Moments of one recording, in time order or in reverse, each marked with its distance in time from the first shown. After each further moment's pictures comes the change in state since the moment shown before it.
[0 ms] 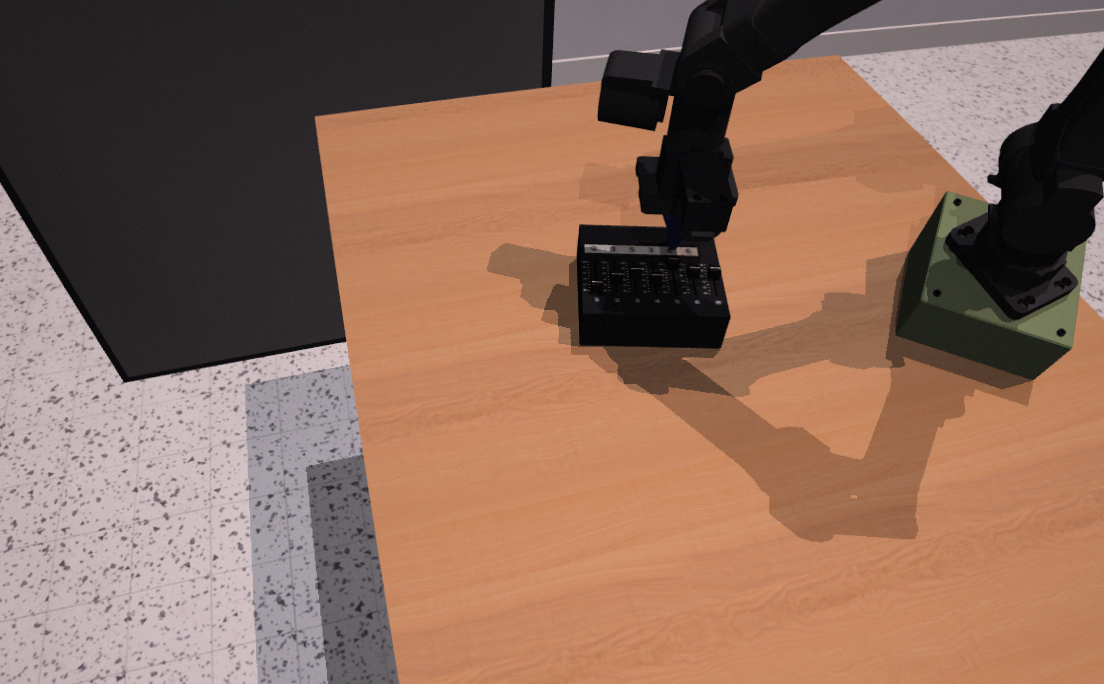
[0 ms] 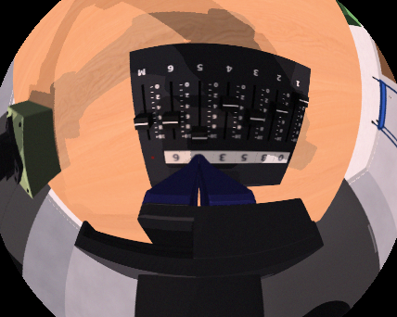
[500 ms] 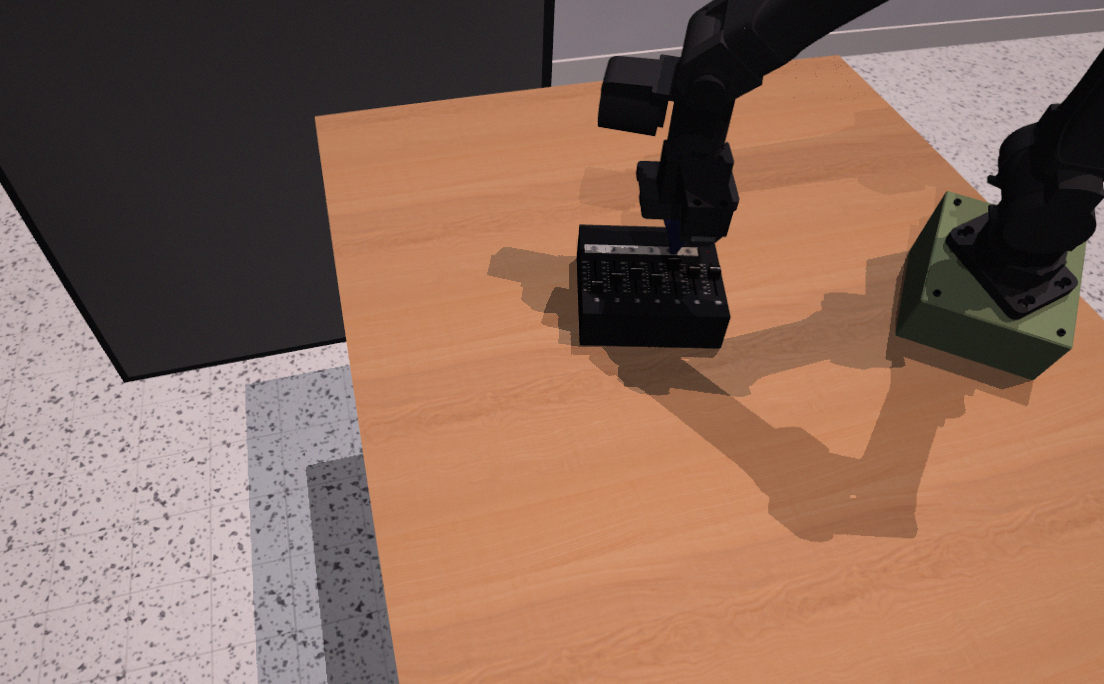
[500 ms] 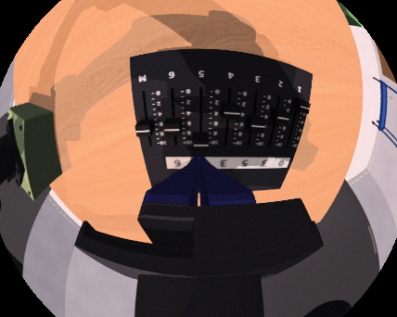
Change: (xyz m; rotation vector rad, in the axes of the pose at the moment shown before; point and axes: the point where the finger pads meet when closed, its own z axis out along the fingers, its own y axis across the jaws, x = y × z) arm -0.005 0.001 0.002 -0.006 -0.002 0.002
